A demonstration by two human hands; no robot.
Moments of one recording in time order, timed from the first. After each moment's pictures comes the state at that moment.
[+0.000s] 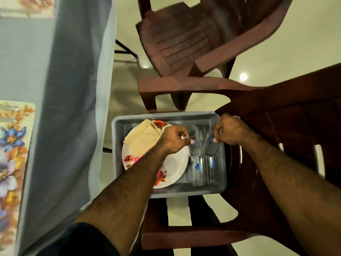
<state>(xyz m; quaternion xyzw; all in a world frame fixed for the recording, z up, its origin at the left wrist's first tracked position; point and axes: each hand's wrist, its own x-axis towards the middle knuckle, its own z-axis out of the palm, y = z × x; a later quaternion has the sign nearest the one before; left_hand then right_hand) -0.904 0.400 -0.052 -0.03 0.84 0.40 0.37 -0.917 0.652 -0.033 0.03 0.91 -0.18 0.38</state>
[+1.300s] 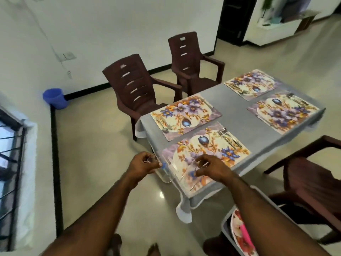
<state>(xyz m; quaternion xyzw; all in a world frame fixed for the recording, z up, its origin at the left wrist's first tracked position) -0.513 -0.177 0.281 -0.42 0.61 0.66 -0.13 -0.751 0.046 0.284 -0.30 0.81 -0.33 0.39</state>
